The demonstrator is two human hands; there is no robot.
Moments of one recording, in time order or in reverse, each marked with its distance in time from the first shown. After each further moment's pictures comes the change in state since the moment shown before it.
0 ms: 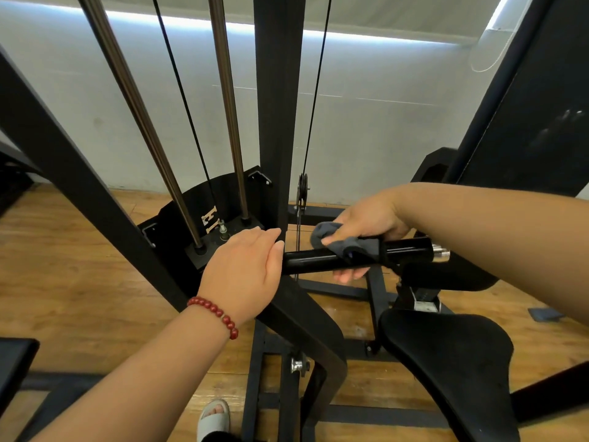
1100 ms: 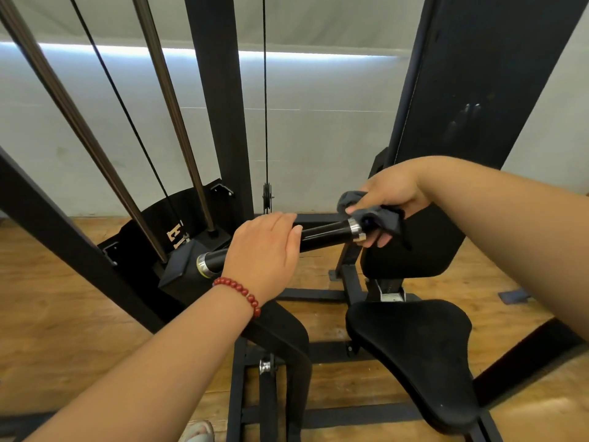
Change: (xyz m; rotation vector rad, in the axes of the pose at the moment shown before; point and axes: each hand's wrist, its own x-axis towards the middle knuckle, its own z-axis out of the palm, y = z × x) left_hand 0.015 0.099 0.029 0.039 0.101 0.212; right_hand -0.101 0.079 -0.036 0.090 0.312 -0.034
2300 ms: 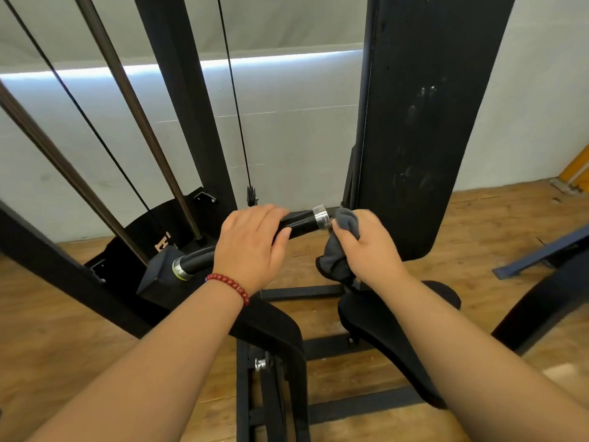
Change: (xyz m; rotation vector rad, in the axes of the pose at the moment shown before) left_hand 0.003 0.012 0.021 0.058 0.165 0.208; right_hand 0.003 0.090 0.114 0.172 0.966 -0.447
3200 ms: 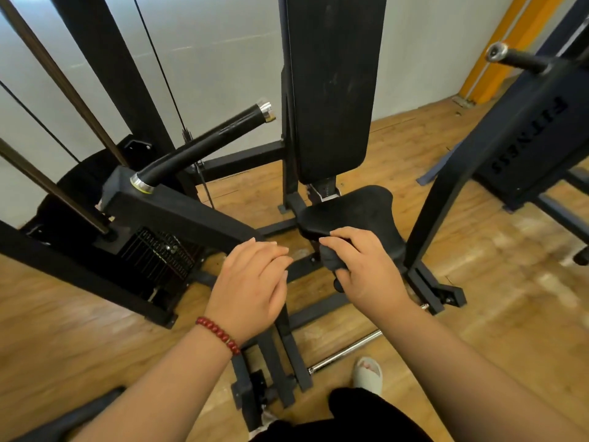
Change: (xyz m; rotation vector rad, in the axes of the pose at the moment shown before) left_hand -0.200 0.046 -0.018 -0.242 -0.194 0.399; right_hand -0.234 0.070 0.033 -0.600 0.181 -0.245
